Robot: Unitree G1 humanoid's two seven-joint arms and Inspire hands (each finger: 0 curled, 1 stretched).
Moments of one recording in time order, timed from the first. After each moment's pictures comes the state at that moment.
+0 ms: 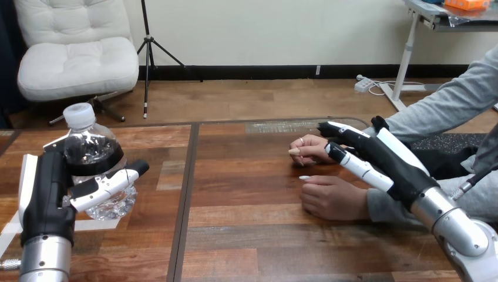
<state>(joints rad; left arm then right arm) 0.09 0.22 0.23 0.00 0.05 -0.18 0.02 -0.44 -0.44 0.02 0.89 -0.25 -0.67 0.28</state>
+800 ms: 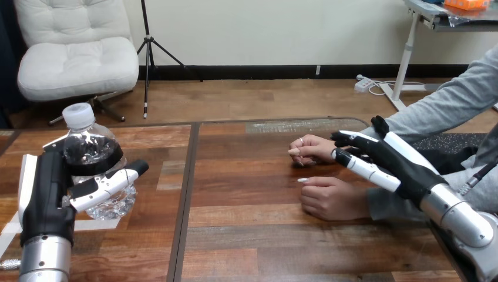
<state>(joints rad) 0.09 0.22 0.23 0.00 0.05 -0.18 0.02 -0.55 -0.50 0.08 1.11 -0.33 -0.68 0.22</state>
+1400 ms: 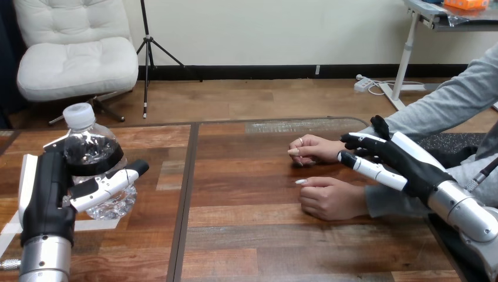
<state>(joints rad) 0.09 0.22 0.23 0.00 0.05 -0.18 0.02 -0.60 -0.53 0.11 1.19 -0.37 -0.66 0.20</state>
